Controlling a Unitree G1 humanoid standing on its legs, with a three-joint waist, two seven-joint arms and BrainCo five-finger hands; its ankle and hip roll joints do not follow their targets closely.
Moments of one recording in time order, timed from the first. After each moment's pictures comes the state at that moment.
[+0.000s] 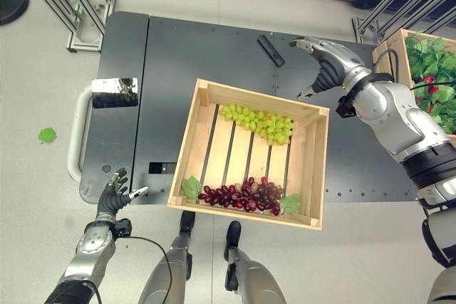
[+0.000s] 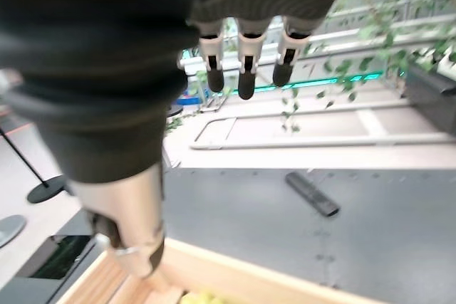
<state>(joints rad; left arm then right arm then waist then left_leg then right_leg) -0.12 0.44 -0.06 0.55 -0.30 -0.25 0.18 -0.98 -0.98 0.55 0.34 -0.16 -0.11 0.06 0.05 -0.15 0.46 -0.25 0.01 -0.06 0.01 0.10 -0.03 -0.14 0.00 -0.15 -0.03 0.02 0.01</state>
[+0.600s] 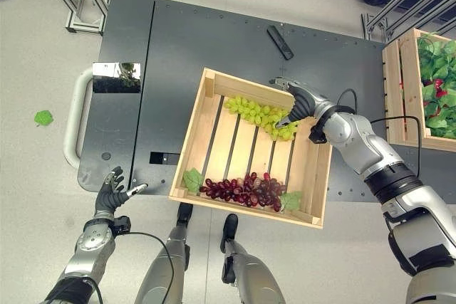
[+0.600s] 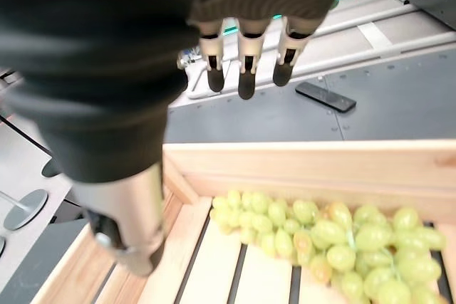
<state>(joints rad) -0.13 0.44 -0.06 0.57 -0.31 -0.25 0.21 -0.85 -0.84 0.54 0.38 -0.16 -0.08 0.10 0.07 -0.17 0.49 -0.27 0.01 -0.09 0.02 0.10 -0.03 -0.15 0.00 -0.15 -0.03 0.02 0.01</state>
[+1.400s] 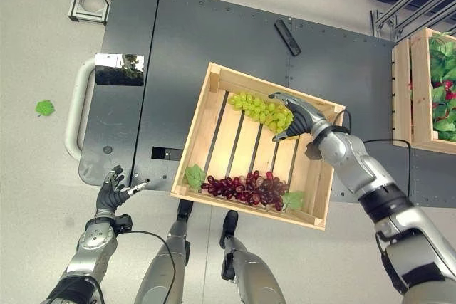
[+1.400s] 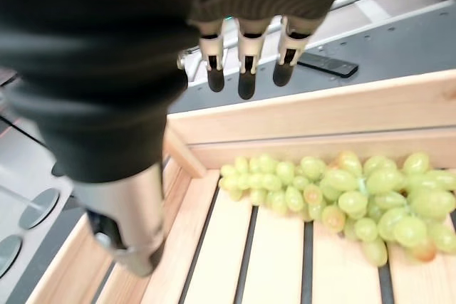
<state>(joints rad) -0.14 0.43 -0.06 0.57 -0.31 -0.25 0.23 -0.63 -0.79 0.40 0.25 -0.22 -0.08 0.08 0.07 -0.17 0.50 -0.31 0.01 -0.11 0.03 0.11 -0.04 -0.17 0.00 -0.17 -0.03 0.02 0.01</state>
